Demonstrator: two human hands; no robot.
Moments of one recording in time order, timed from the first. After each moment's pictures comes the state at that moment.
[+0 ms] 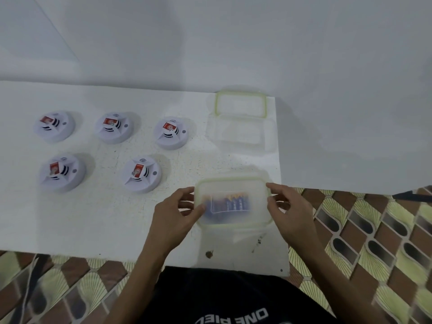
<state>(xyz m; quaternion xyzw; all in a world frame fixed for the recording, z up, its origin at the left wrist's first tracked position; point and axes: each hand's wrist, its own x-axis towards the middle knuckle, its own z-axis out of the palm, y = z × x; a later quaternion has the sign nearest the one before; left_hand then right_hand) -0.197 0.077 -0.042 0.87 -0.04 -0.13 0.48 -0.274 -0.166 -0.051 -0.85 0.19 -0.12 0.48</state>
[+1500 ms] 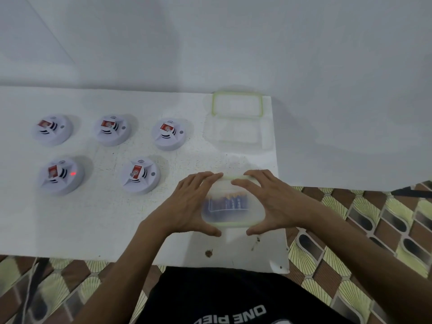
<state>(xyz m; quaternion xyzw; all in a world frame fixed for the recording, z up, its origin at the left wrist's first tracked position) -0.158 0.061 -0.047 0.87 -0.41 -0.19 0.19 -0.231 -0.188 -0.023 -0.96 -0.18 0.17 0.13</state>
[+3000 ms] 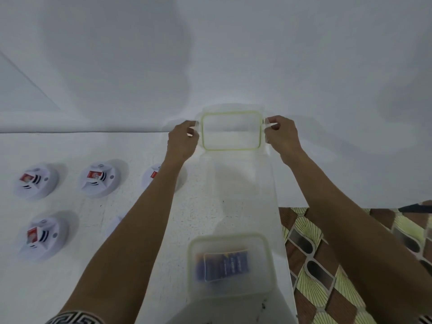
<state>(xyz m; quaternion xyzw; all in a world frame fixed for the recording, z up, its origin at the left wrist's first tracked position) 0.090 -0.044 -0.038 0.90 -0.08 -0.04 0.43 -0.006 -0.282 -0.015 -0.79 0.29 -0.11 0.53</state>
